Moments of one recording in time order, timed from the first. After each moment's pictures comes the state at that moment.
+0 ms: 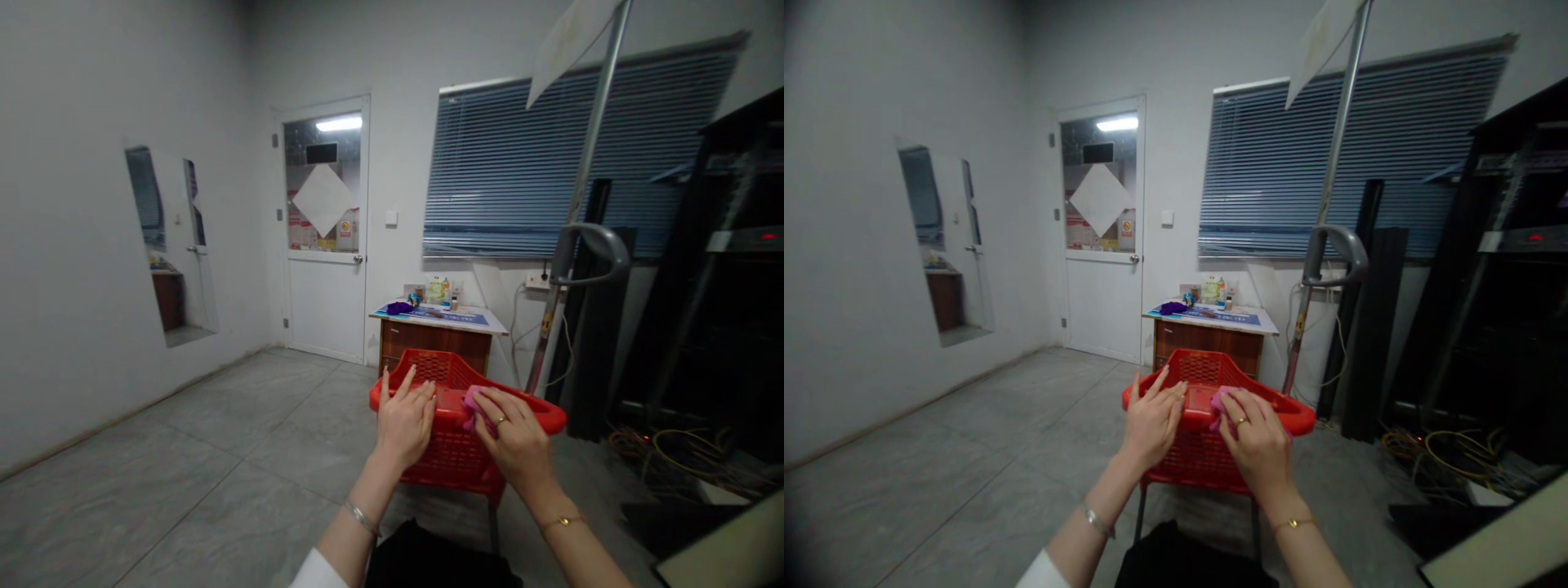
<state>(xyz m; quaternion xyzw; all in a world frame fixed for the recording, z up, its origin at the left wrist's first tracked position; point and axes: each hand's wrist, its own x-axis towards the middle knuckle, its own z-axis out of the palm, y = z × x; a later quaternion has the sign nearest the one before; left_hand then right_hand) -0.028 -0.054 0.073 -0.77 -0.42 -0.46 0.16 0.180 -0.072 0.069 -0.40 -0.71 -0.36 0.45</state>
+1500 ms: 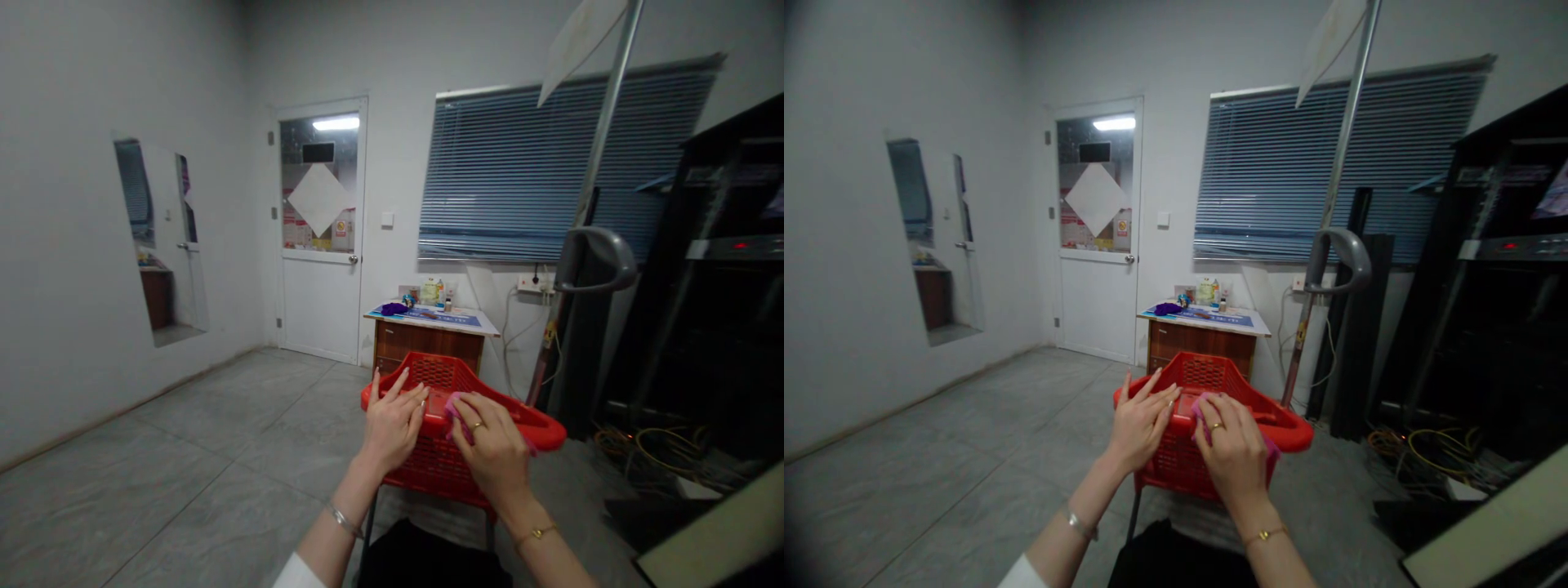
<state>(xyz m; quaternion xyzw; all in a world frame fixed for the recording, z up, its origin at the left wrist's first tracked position) -0.044 -0.065 0.078 -0.80 -0.39 -0.44 0.12 0.143 -0.094 0.075 -0.42 -0.70 -0.35 0.46</state>
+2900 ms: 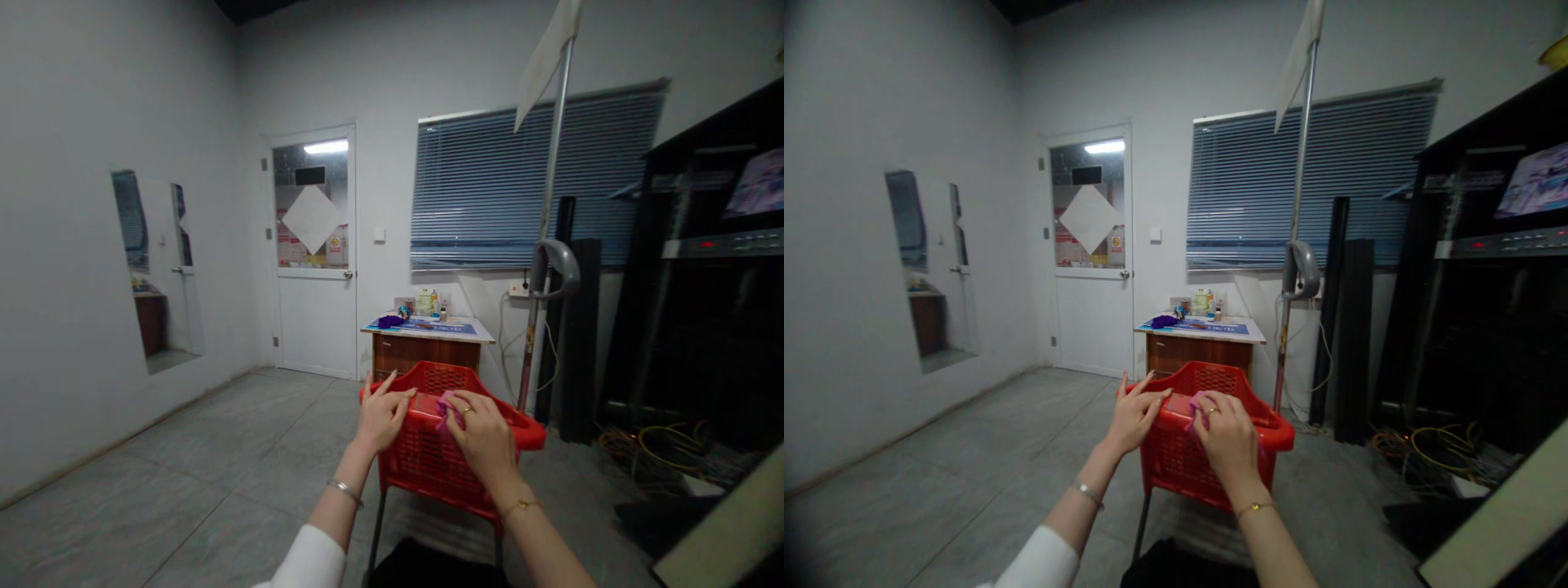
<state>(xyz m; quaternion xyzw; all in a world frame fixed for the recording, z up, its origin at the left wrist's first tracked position) -0.068 -0.014 0.077 -0.81 -0.41 -0.41 0.07 0.136 -0.071 0.084 -0.48 -0.69 -0.30 0.45</state>
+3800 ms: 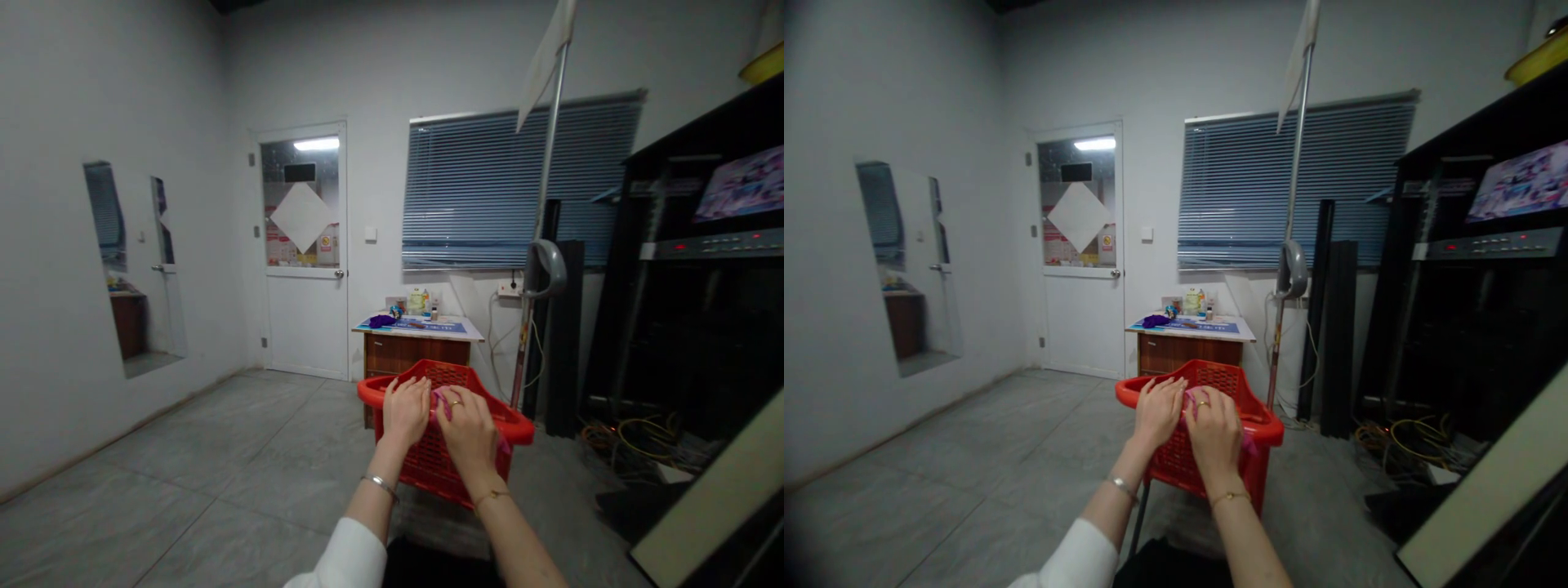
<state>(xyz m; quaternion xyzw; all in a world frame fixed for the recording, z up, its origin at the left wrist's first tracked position) 0.002 -0.010 0.082 -0.79 -0.44 -0.41 0.09 0.129 -0.064 0.081 -0.53 -0.61 -0.35 0.47</state>
